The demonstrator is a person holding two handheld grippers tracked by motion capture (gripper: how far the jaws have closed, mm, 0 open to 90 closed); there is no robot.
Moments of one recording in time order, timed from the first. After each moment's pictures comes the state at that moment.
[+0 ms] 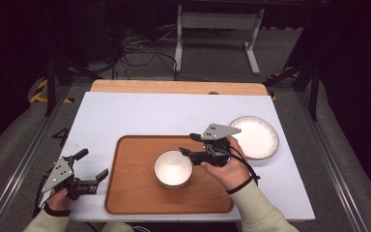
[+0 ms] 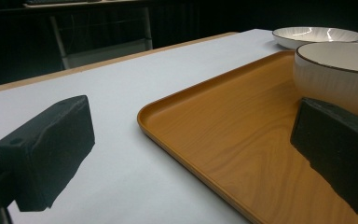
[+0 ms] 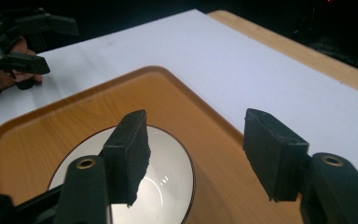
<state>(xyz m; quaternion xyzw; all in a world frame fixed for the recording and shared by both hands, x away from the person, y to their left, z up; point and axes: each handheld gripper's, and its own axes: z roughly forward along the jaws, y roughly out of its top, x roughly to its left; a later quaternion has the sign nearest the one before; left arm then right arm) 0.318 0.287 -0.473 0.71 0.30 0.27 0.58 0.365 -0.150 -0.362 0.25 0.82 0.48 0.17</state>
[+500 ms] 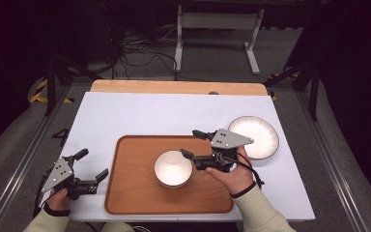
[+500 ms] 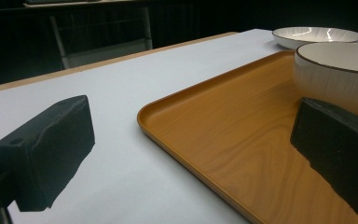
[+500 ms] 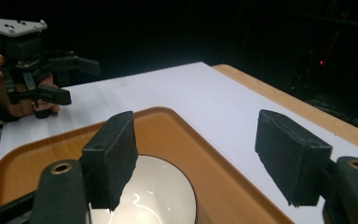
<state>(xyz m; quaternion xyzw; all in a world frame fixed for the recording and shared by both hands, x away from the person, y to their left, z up) 0.318 0.287 -0.473 0.71 0.30 0.27 0.58 0.353 -0.163 -0.366 0.20 0.77 0.57 0.20</state>
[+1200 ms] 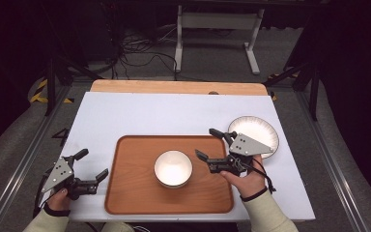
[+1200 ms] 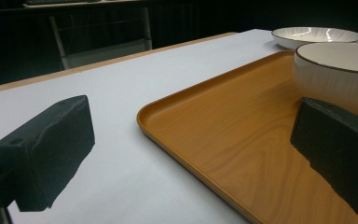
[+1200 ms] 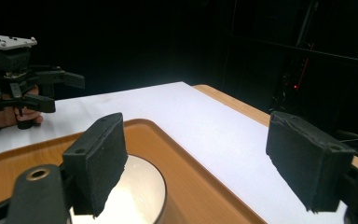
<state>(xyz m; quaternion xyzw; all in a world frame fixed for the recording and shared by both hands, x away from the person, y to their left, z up) 0.318 0.287 -0.473 0.71 0.30 0.27 0.58 0.343 -0.200 -0.373 0.20 0.74 0.60 0.24</state>
